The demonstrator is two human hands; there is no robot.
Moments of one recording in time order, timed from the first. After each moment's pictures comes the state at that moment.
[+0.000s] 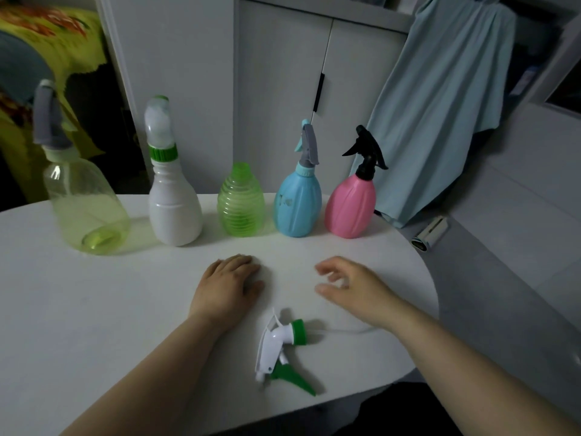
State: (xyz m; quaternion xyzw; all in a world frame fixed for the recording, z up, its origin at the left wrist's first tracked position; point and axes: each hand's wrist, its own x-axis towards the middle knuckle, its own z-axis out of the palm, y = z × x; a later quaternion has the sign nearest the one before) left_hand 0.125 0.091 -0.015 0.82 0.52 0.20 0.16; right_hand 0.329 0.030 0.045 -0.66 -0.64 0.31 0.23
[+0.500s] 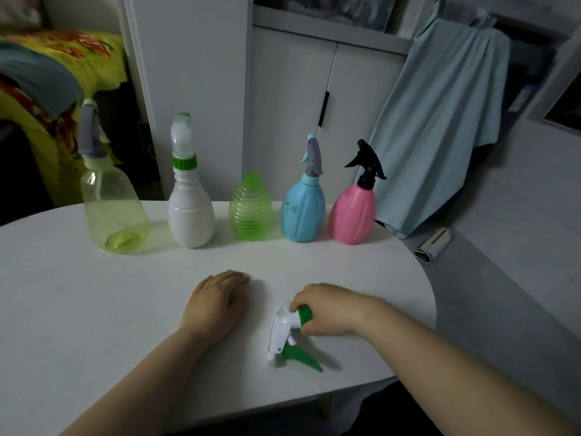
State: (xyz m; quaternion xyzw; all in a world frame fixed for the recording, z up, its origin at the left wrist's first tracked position) left_hand 0.096 0.061 -0.006 0.78 0.53 0.25 0.21; right_hand 0.279 0.024 0.064 -0.59 -0.77 0.23 -0.10
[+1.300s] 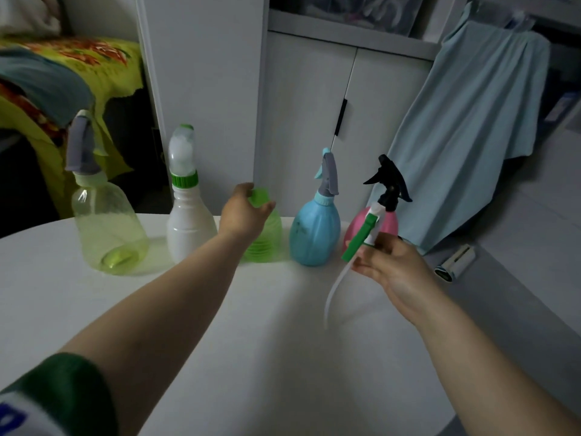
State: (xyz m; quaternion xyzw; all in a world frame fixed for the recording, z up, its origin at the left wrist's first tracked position) left_hand 0.153 0.195 0.074 0.60 0.61 0.44 0.27; right_hand 0.335 0.072 0.094 -0.52 -0.46 0.45 0.56
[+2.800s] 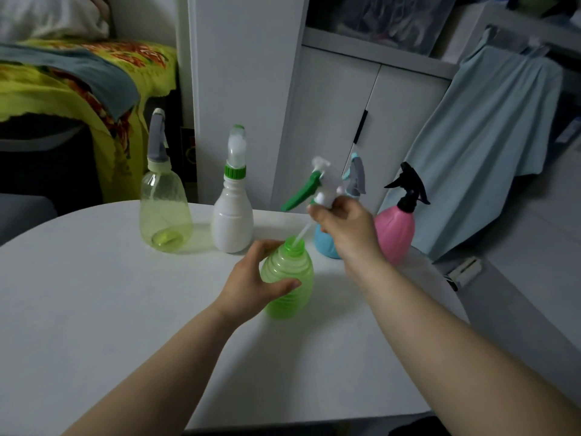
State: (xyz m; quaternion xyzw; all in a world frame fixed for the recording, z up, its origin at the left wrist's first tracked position) left_hand 0.090 0.072 0.035 0.68 0.44 0.47 0.36; right_hand 0.226 0.082 0.122 -0.52 -0.53 0.35 0.58
